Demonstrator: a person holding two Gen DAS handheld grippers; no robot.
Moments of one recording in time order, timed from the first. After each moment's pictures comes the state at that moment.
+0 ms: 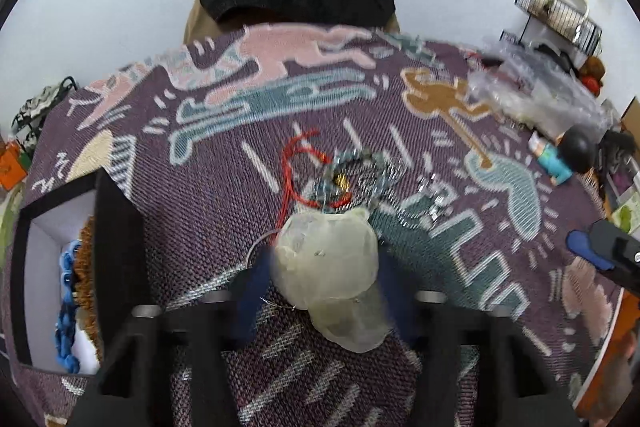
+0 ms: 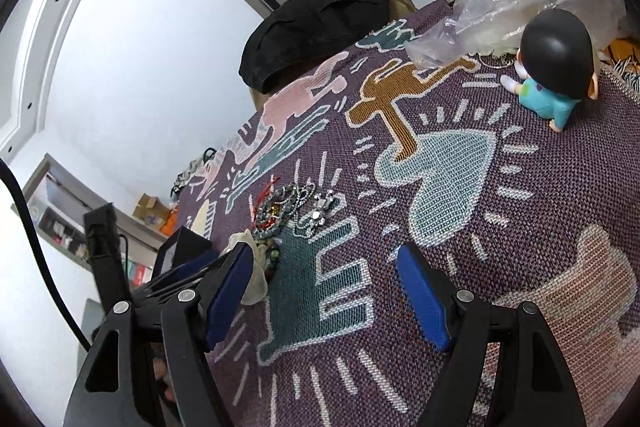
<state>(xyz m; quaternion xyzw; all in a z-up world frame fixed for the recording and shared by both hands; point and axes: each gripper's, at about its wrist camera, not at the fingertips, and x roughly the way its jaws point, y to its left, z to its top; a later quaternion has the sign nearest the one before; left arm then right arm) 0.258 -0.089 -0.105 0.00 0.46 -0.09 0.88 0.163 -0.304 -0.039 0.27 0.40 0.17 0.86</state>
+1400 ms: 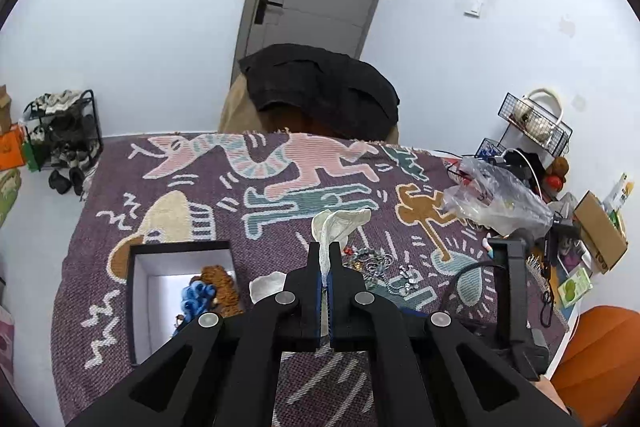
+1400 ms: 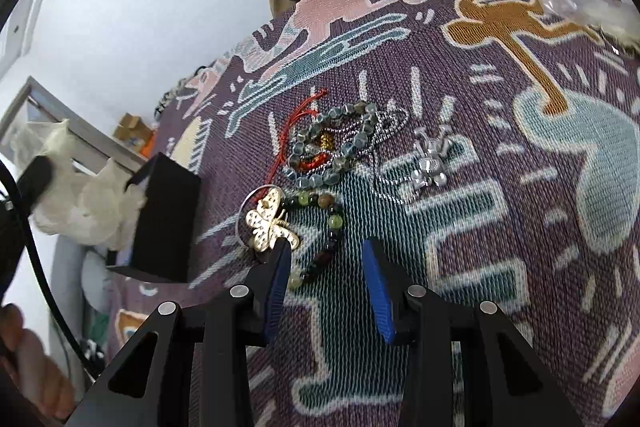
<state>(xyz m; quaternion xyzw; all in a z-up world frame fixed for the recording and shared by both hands) 0.199 -0.002 -0.002 -0.11 0.33 -0.10 0.93 0.218 -0.182 -0.076 0.15 0.50 0.19 0.83</state>
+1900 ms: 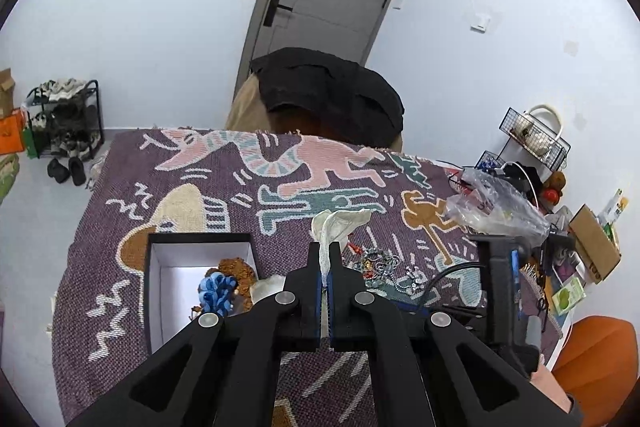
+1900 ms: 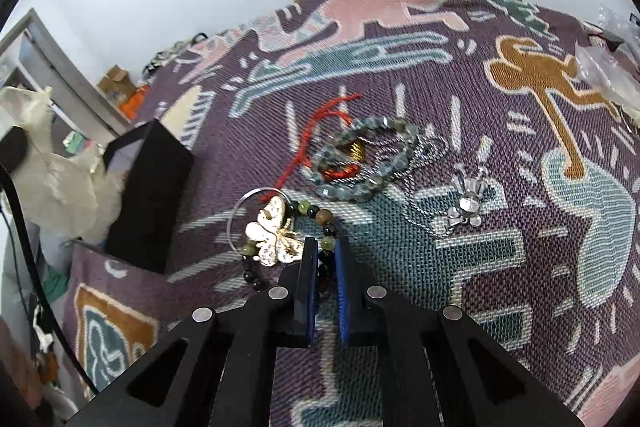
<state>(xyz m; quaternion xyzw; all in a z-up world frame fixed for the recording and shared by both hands) 0.188 0.023 -0.006 -0.13 0.31 -0.10 0.94 0.220 -0.146 -0.064 0.04 0.50 0.20 0.84</state>
